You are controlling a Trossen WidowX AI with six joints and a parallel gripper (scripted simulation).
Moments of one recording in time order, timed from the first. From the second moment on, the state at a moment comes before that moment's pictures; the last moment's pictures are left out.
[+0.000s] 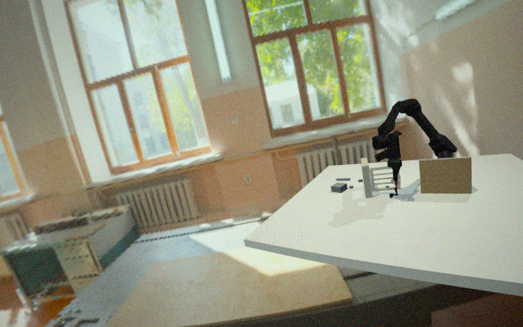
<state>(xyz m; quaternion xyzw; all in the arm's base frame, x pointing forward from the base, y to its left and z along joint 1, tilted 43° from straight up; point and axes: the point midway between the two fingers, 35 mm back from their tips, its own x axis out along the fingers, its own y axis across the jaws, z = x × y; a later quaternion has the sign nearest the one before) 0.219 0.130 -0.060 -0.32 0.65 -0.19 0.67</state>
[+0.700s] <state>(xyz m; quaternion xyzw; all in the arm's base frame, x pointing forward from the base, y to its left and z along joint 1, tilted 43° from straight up) 0.219 0.138 -0.052 -0.32 0.65 -0.19 0.67</state>
